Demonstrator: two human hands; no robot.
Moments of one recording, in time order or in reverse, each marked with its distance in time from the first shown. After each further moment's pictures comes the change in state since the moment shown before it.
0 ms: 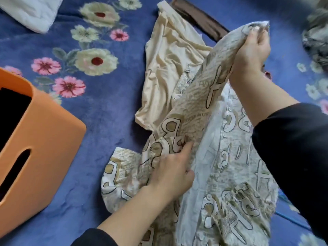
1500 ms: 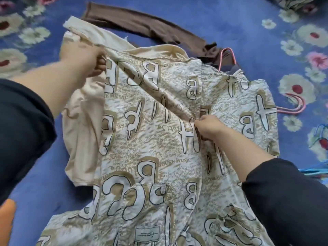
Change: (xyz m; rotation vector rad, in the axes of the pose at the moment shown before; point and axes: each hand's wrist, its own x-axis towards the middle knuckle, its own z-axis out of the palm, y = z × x) left_hand 0.312 0.046 -0.132 -0.438 0.381 -0.286; right_hand 0.041 0.134 -0.158 -0.875 -0.620 0.644
